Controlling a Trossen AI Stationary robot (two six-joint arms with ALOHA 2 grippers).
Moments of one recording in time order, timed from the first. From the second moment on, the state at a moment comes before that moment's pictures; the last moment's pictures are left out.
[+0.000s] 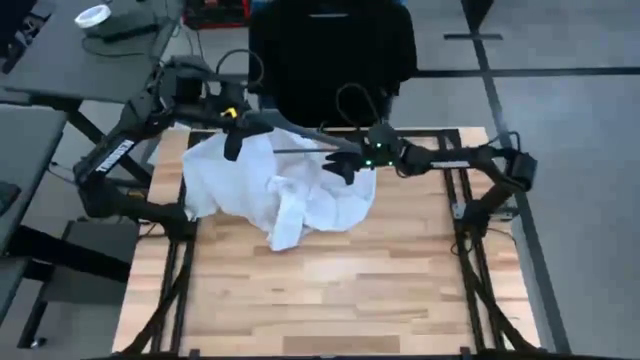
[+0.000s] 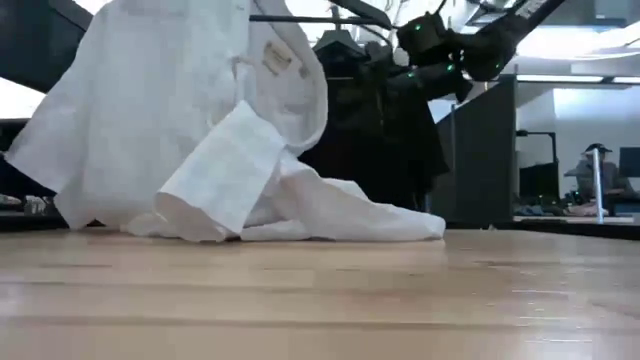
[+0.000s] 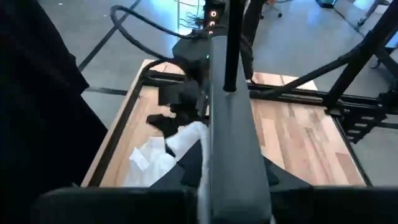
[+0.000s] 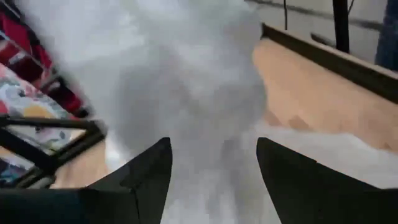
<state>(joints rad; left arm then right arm) 0.59 1.26 1.72 -0.84 0.47 0.15 -0.45 1.52 0.91 0.32 -0.36 0.37</state>
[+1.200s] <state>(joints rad) 0.61 1.26 1.72 -0.69 0.35 0.16 -0.32 1.59 0.91 0.40 0.03 0.47</state>
